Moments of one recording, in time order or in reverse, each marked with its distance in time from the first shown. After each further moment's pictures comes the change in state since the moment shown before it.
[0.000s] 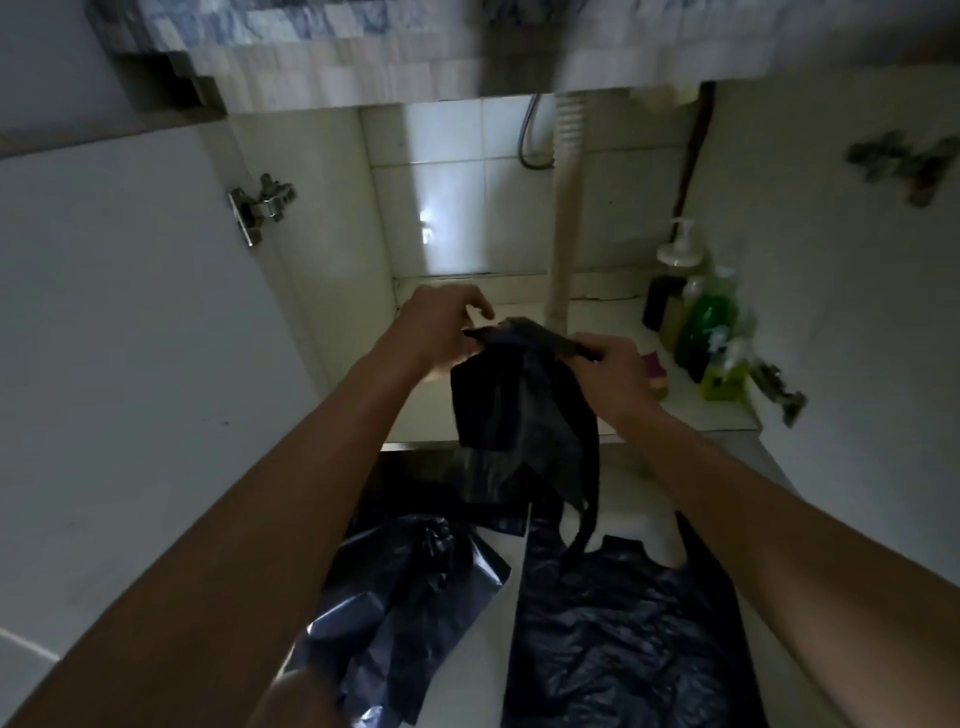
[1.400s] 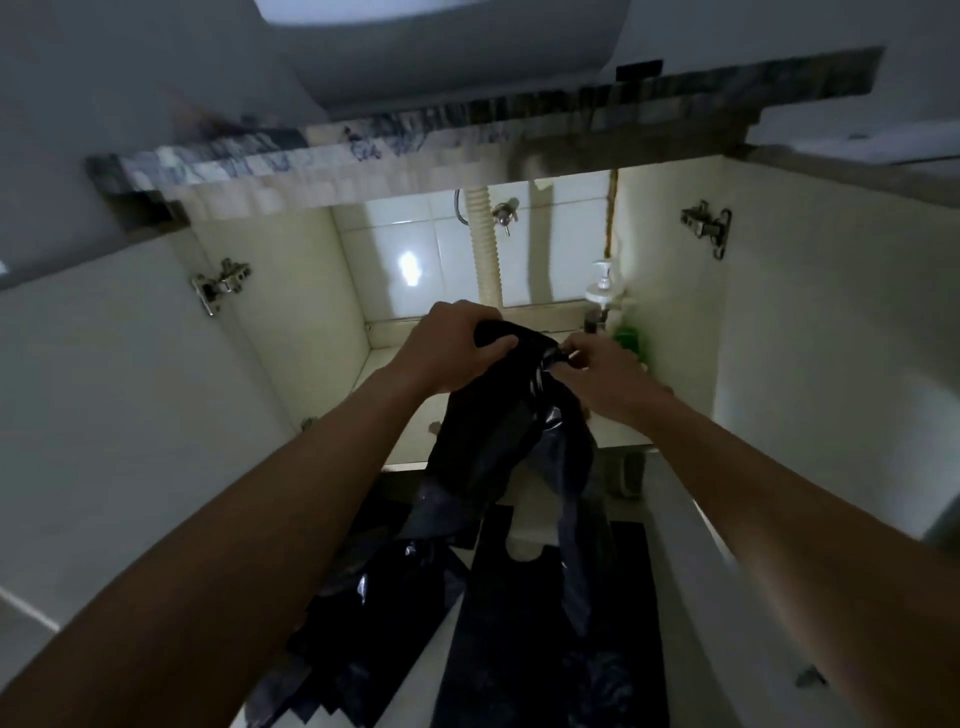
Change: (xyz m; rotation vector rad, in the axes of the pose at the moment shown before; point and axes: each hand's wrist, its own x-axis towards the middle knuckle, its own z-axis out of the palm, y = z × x) left_hand 0.003 0.179 0.004 0.014 0.040 0.151; right_hand -0.033 -0.036 -0.179 -0.219 -0.176 -0.084
